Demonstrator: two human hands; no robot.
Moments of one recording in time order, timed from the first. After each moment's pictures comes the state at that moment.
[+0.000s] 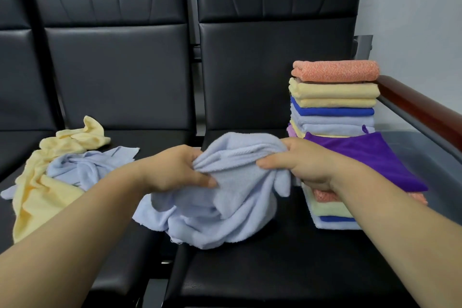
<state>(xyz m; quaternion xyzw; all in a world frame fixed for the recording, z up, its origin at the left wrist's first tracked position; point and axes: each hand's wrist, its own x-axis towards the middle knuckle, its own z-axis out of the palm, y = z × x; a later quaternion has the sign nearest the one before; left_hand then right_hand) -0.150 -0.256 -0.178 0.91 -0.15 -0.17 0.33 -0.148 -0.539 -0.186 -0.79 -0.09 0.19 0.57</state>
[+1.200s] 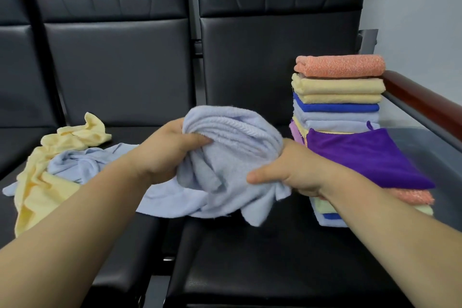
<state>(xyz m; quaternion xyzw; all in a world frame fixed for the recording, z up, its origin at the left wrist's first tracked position) -0.154 -0.264 -0.164 0.74 -0.10 -0.09 0.65 -0.161 -0.517 -0.189 -0.76 -0.14 0.19 0.60</state>
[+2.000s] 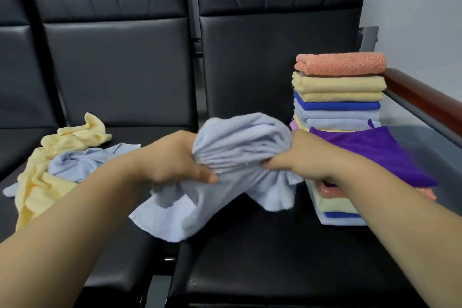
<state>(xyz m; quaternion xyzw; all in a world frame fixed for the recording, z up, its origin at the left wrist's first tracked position) -0.152 -0.254 -0.165 0.90 -0.18 -0.15 0.37 -0.148 -0.535 -0.180 -0.90 -0.10 0.11 0.41</state>
